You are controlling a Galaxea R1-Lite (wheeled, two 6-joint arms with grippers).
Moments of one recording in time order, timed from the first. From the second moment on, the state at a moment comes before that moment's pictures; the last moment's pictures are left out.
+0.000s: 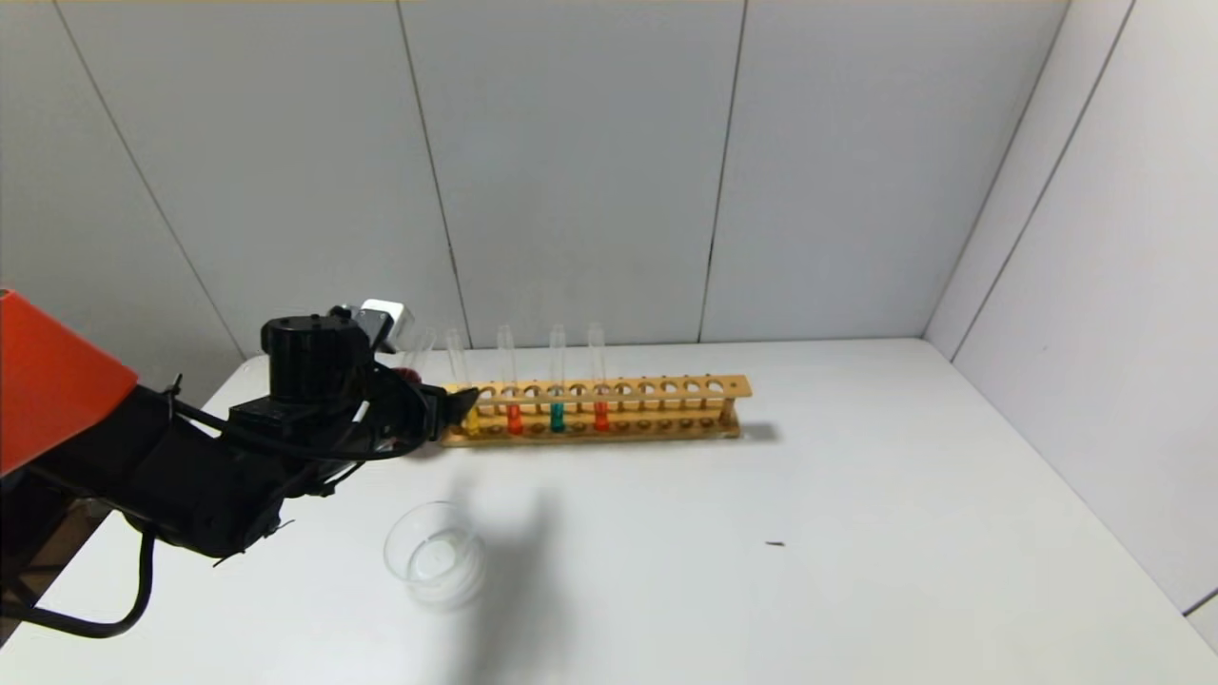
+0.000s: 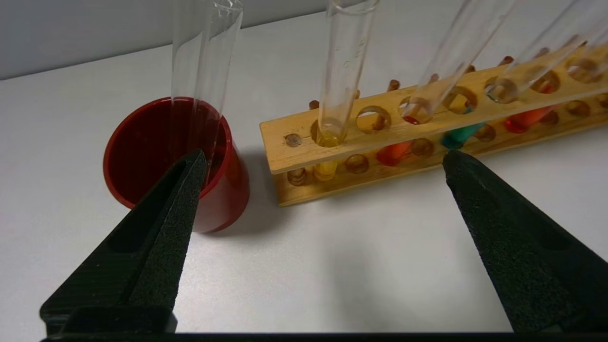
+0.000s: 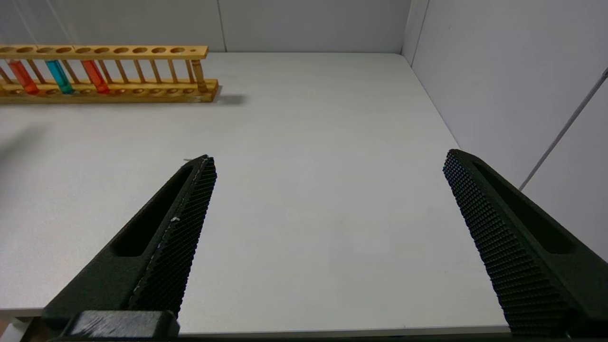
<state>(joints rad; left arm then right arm) -0.26 1.95 -0.74 -0.88 0.05 0.00 0.00 0.00 0.00 0.00 0.01 0.00</state>
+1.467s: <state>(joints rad) -0.26 2.17 -0.96 -0.88 0.08 -0.07 0.00 0.00 0.00 0.00 0.01 0.00</state>
